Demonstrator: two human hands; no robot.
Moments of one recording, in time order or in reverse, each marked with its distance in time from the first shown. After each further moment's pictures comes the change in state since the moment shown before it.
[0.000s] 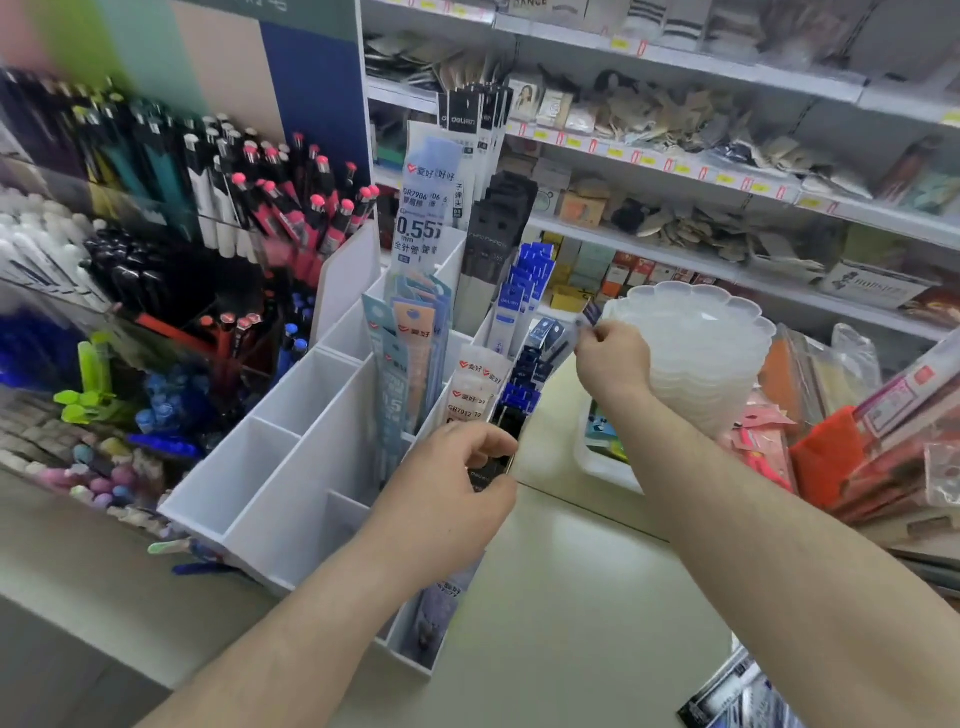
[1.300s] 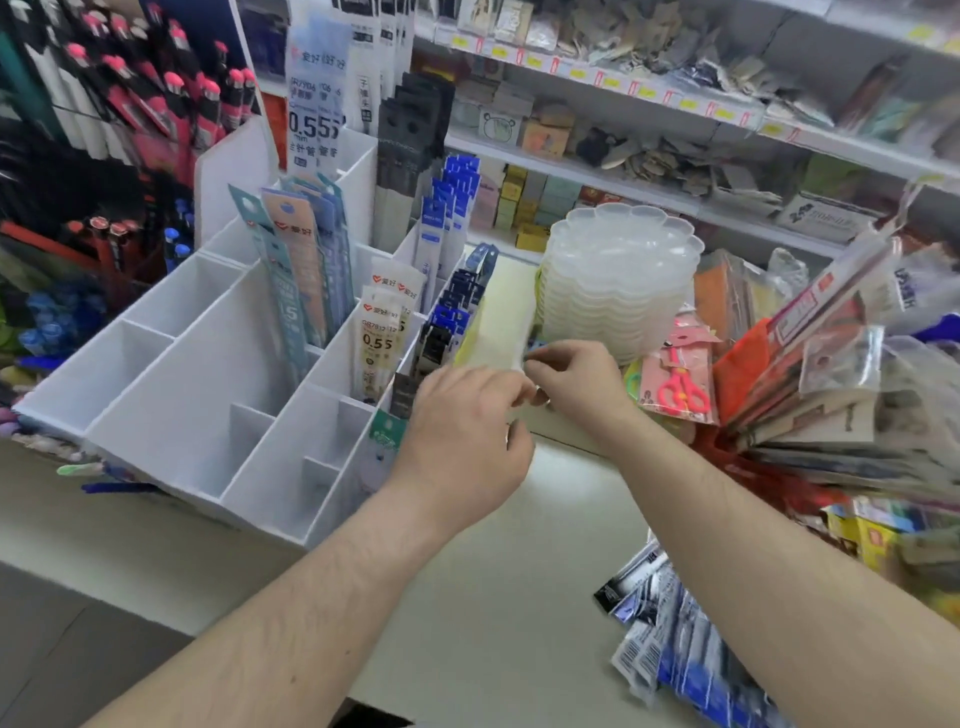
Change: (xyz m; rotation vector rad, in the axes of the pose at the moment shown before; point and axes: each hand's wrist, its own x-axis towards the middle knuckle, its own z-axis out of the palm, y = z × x) left_hand 0.003 0.011 0.088 0.437 0.195 0.368; right_hand -0.079 0.066 -0.049 0.031 -0.305 0.004
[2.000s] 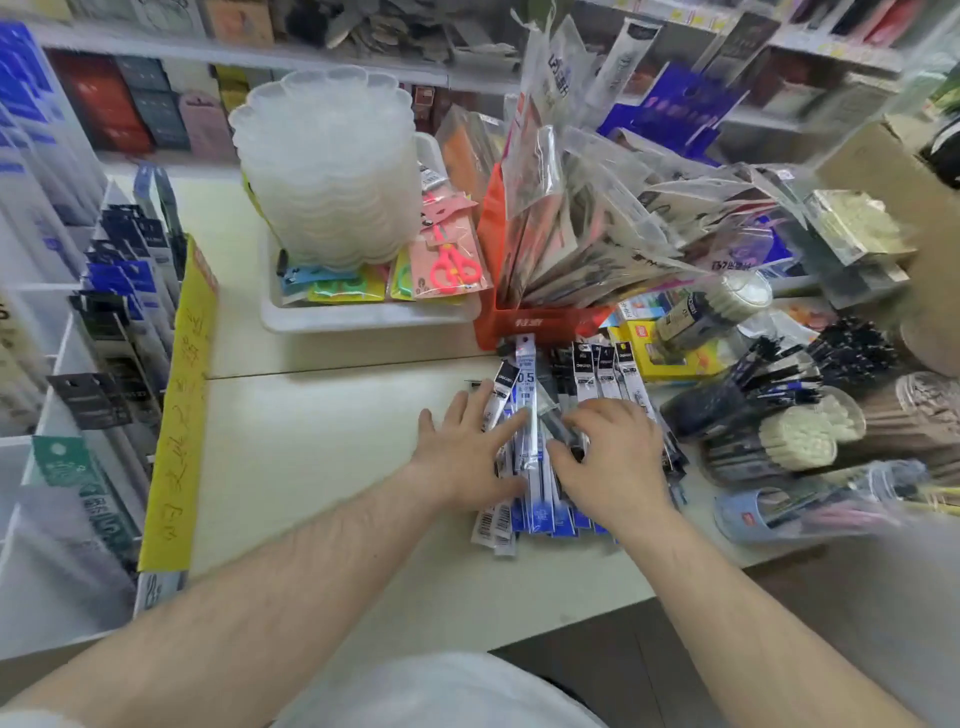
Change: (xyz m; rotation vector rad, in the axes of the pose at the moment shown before) left_hand -0.040 0.074 0.201 0.226 -1.021 0.359; right_hand -0.205 0.163 -0.079 -0.633 0.463 0.320
